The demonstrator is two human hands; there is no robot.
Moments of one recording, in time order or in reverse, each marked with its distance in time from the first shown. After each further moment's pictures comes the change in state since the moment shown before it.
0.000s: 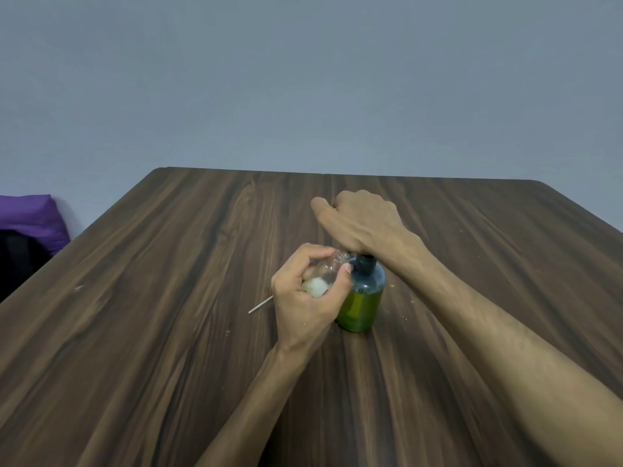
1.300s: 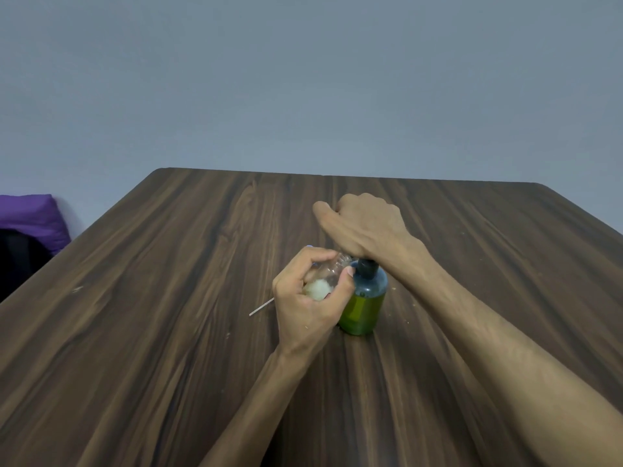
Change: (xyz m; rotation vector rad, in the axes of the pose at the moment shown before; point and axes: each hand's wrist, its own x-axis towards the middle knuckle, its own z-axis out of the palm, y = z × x) left_hand 0.001 0.002 0.000 -0.015 0.001 0.009; right_hand -0.002 0.002 0.002 -0.016 0.011 0.006
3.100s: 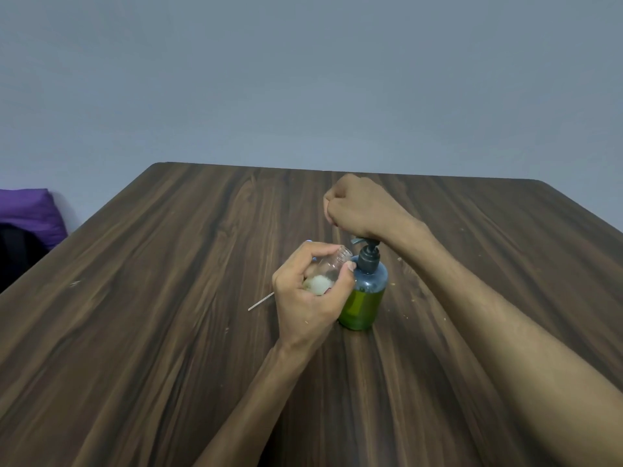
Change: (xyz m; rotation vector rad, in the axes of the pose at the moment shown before) left_hand -0.001 -0.003 0.001 -0.005 0.000 -0.007; right_hand 0.023 0.007 -0.005 0.210 -0.133 -0.052
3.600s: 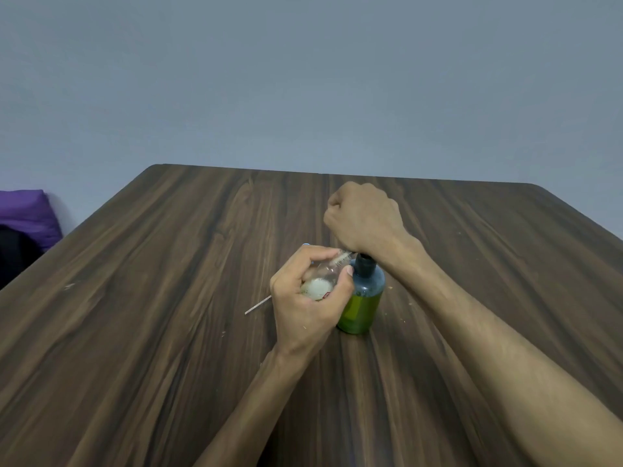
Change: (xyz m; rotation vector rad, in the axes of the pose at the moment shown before) left_hand 0.000 0.003 0.000 0.035 -0.004 0.036; right_hand -0.010 0.002 0.011 -0.220 0.247 0.017
